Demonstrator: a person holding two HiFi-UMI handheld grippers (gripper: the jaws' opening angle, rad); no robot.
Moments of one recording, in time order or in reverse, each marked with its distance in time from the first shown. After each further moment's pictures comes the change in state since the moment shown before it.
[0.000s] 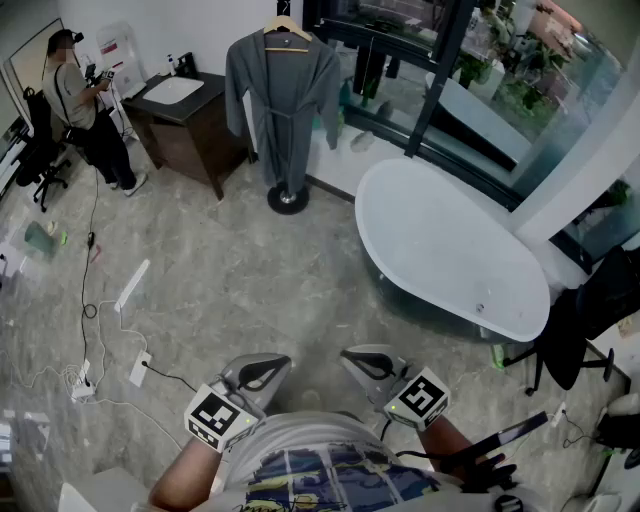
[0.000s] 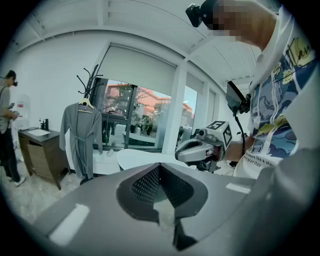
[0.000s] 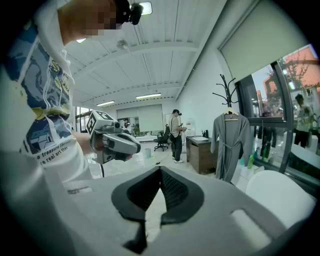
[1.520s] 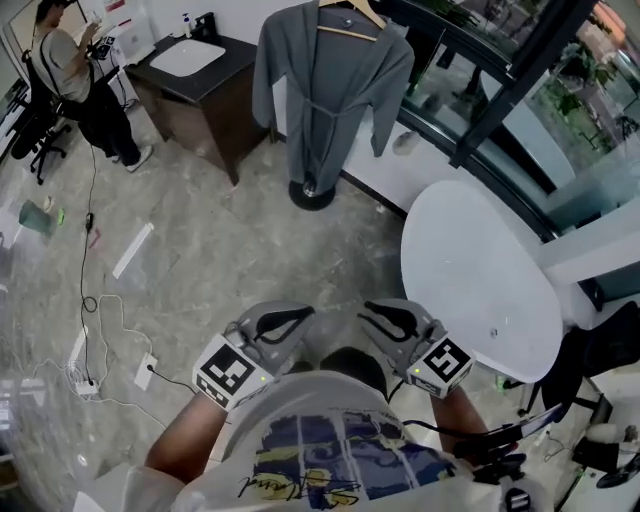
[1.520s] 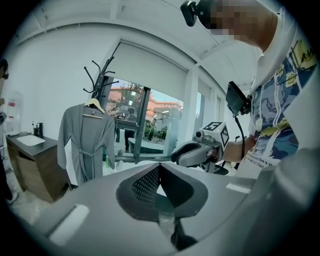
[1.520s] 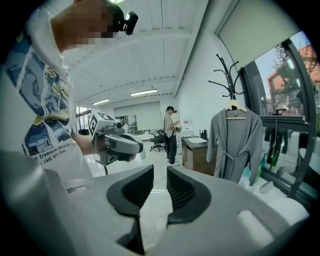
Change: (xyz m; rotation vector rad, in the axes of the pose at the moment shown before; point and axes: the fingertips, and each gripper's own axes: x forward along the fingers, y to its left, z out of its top) left arm 0.115 0.283 0.097 0.038 -0.068 -0.077; right arm 0.199 -0.235 0.103 -0.022 0.010 -0.019
